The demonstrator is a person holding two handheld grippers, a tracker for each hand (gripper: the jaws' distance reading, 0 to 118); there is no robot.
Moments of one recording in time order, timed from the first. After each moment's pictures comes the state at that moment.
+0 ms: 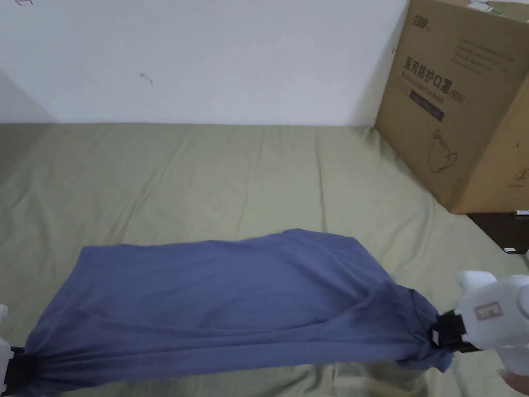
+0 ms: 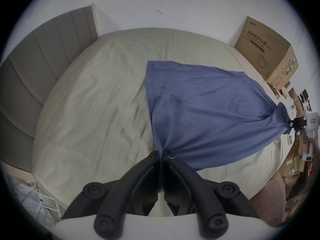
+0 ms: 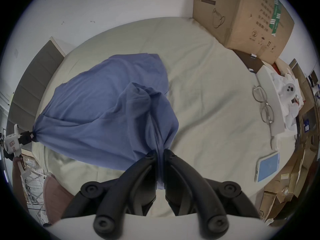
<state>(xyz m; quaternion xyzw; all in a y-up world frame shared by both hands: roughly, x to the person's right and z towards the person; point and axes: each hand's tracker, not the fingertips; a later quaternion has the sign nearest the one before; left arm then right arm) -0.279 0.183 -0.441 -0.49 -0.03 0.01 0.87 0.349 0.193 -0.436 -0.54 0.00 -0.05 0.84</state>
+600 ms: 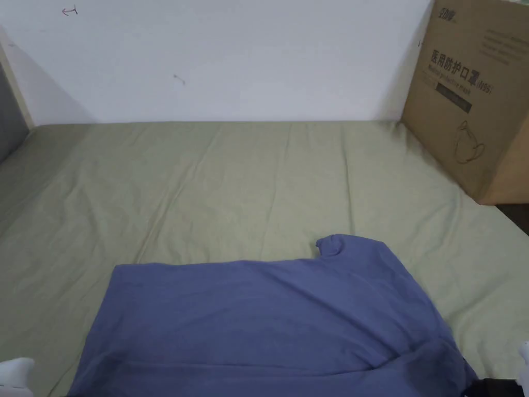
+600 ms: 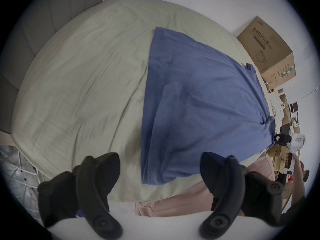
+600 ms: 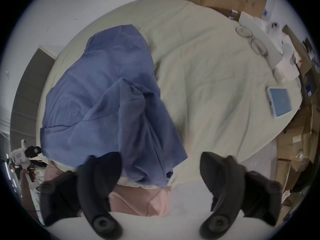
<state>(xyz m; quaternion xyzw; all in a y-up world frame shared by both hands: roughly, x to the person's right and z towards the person) -0.323 0.129 -0.367 -0.56 -0.06 0.12 0.81 0.343 0.147 -0.342 -0.59 -0.04 -0.11 0.80</state>
